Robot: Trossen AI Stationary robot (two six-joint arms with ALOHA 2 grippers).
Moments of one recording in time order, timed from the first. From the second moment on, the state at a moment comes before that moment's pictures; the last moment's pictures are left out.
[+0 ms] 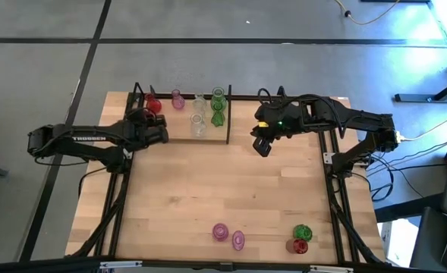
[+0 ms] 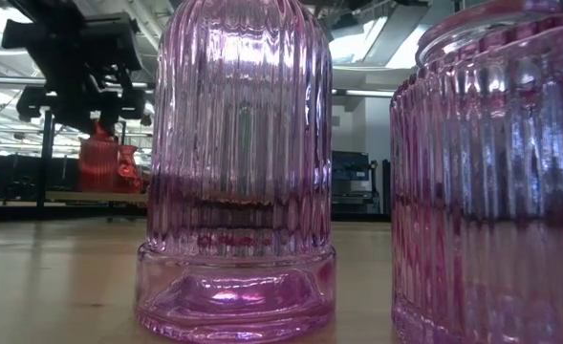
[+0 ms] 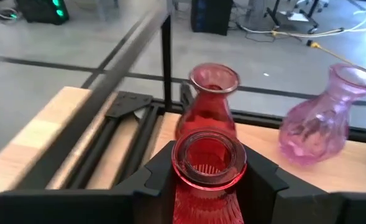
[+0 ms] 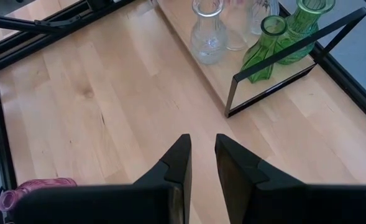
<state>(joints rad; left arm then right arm) 0.25 0.98 0.57 -0.87 -1.14 -1.36 0.00 1.52 1.80 -1.15 0.17 0.44</state>
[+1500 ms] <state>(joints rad) 0.53 0.98 0.76 -0.62 -0.85 -0.77 0.00 1.52 1.80 -1.15 0.17 0.41</state>
